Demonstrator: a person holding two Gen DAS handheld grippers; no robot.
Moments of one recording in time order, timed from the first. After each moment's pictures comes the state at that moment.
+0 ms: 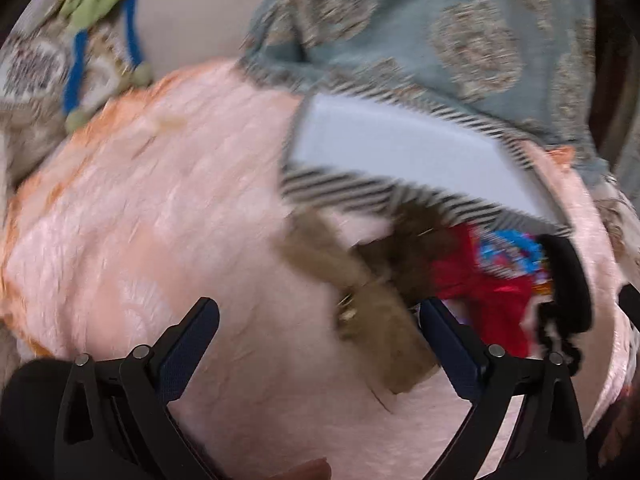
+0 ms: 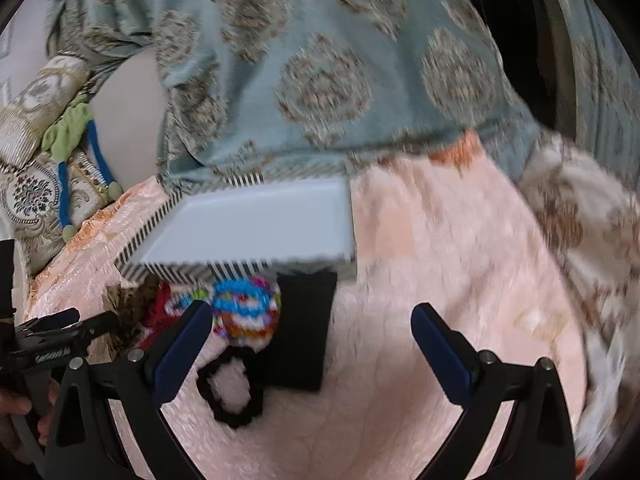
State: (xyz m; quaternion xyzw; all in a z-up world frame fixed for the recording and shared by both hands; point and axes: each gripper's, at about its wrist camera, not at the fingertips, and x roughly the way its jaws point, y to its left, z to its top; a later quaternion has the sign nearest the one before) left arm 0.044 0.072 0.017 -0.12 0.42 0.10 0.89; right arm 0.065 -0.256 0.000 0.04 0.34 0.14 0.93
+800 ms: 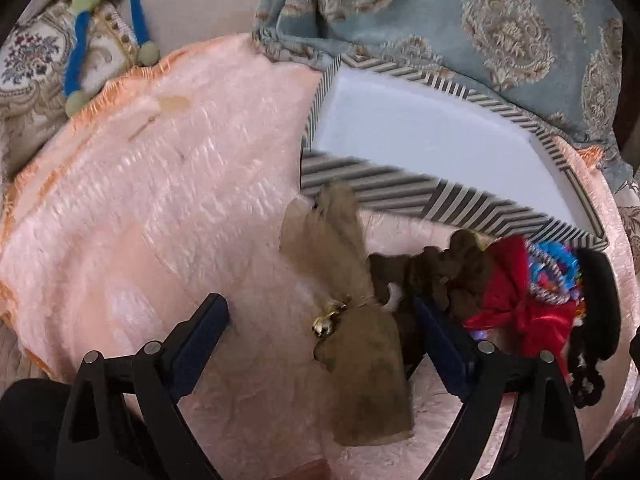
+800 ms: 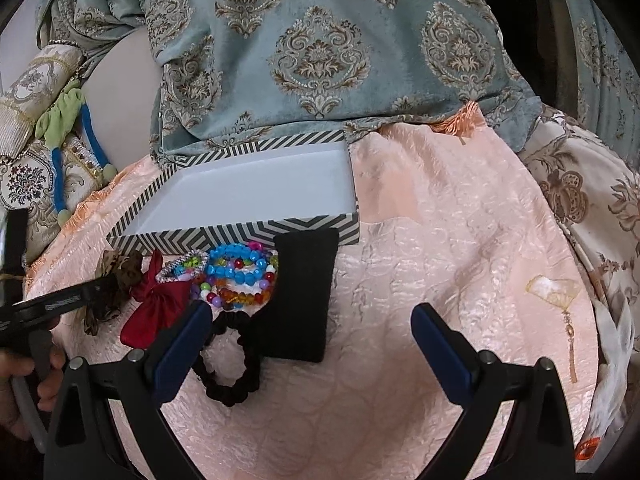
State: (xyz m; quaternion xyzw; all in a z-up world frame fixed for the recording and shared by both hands) left arm 0.071 0.079 0.003 -0.12 0.45 0.12 0.88; right arm 0.064 -0.250 -0.017 0.02 0.36 0.14 0.92
